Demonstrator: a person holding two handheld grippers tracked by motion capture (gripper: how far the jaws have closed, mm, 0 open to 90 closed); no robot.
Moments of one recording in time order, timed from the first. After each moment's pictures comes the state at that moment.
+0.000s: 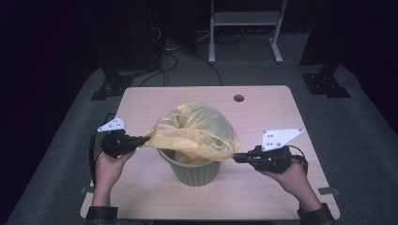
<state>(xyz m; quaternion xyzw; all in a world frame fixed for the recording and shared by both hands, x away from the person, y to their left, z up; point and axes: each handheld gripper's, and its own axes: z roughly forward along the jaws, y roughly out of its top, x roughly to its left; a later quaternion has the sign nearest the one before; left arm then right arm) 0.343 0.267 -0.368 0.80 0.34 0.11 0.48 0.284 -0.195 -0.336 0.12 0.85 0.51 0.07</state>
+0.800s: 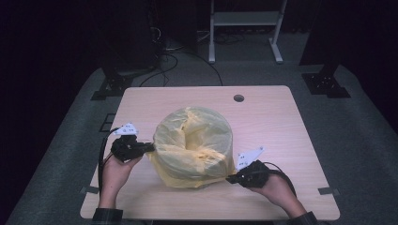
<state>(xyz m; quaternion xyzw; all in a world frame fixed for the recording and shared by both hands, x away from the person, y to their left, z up) 0.350 0.247 -0.393 0.83 0.35 0.09 0.42 0.297 -0.165 -0.432 0.15 0.92 0.36 0.03</state>
